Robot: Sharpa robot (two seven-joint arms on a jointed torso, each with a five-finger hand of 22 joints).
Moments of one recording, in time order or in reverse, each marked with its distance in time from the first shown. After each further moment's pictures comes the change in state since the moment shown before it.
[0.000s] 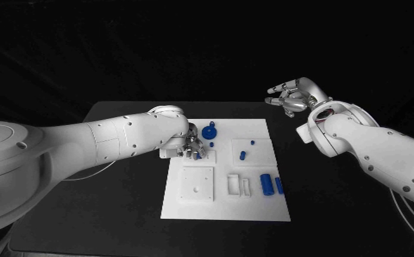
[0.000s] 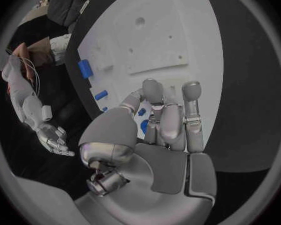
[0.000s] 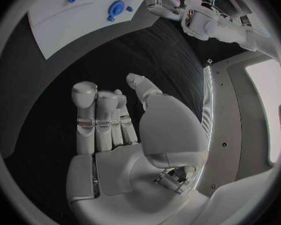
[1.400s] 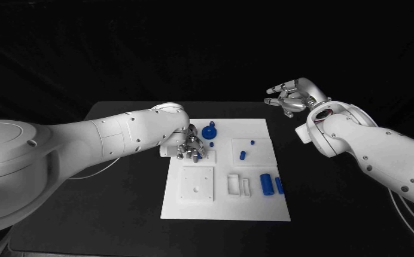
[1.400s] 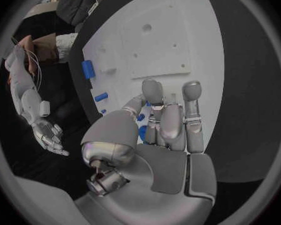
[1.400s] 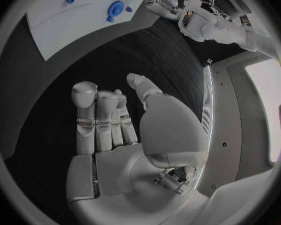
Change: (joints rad) left arm 0.001 0.031 0.001 -0.065 0.089 0.092 -0.016; left_hand -0.040 0.046 -0.006 0.056 -0.062 0.013 0.012 0.010 0.016 0.011 0.011 0.000 -0.002 0.000 0.000 -0.004 -0.003 0.000 0.000 0.000 -0.004 0.000; right arm -0.001 0.006 0.000 -0.003 -0.001 0.001 0.000; right_hand -0.004 -0.004 0.004 -0.004 0.006 0.000 0.000 0.000 -0.001 0.000 0.000 0.000 -0.001 0.000 0.000 0.000 0.000 0.000 0.000 0.000 0.000 0.000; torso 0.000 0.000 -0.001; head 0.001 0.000
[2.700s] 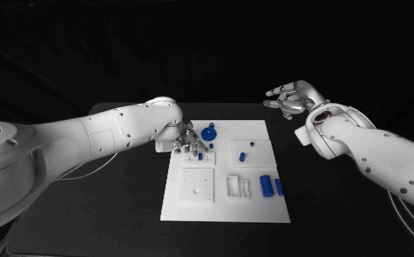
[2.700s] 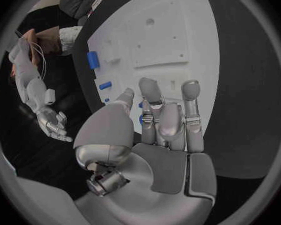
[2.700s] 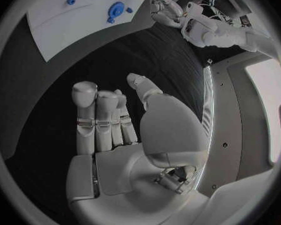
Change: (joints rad) left arm 0.012 -0.050 0.056 0.032 0.004 -0.017 -0.005; left_hand 0.029 -0.244 -0.102 0.208 -0.314 0.194 -0.121 -0.009 -0.006 -0.026 -0.026 -0.002 -0.018 0.000 0.000 -0.021 -0.018 0.000 -0.008 -0.008 -0.036 0.000; right arm -0.004 -0.001 0.000 -0.002 0.000 0.002 0.000; right_hand -0.008 0.000 0.000 0.000 0.000 0.000 0.000 0.000 0.000 -0.003 -0.002 -0.004 -0.004 0.000 0.000 -0.006 -0.004 0.000 0.000 0.000 -0.012 0.000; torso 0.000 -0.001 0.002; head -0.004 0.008
